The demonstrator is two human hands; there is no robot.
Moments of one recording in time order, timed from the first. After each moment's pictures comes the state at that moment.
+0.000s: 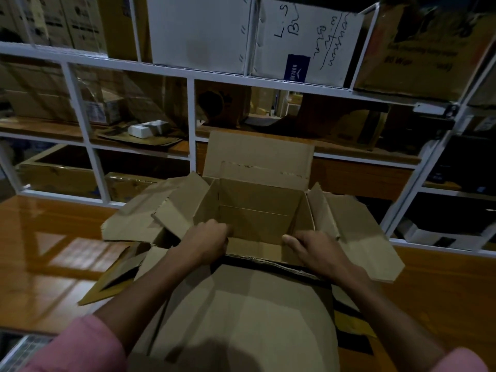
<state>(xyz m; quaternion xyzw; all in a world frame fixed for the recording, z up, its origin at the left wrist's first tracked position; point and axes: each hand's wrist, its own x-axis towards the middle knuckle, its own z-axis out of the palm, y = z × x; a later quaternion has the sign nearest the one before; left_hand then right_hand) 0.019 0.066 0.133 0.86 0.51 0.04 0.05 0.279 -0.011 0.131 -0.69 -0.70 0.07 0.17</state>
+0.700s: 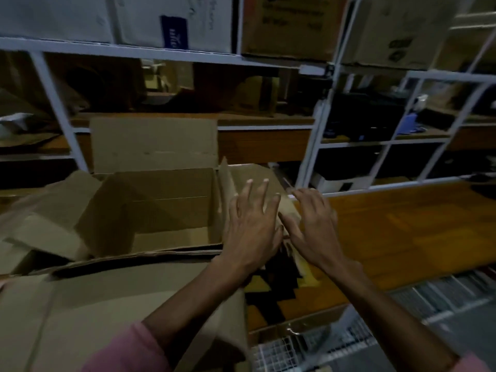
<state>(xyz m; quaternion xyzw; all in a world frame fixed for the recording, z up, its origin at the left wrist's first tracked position) 0.262 -0.041 0.127 0.91 0.30 0.28 0.00 0.410 -0.122 0.123 -0.75 -0.57 -0.15 0.32</state>
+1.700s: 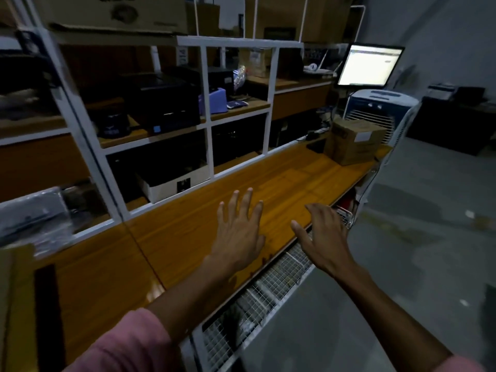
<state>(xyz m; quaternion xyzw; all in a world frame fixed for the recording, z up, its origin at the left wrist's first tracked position) 0.802 -0.250 0.069 0.99 0.09 0.14 0.03 0.908 -0.447 0.058 -0.92 -0.29 -0.12 0.24</state>
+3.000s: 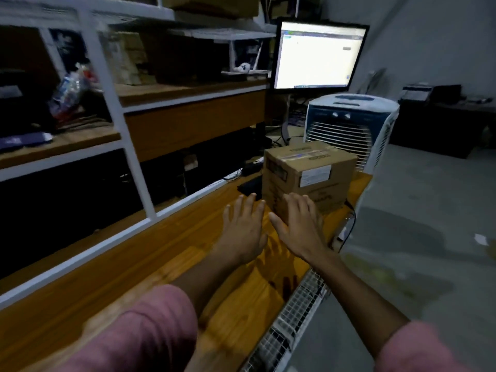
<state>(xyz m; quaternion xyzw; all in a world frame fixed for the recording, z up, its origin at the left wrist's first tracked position) 1.607 -0.340 -0.043 0.99 0.06 0.11 0.03 1.689 -0.493 -0.059 -0.91 -0.28 -0.15 0.26</state>
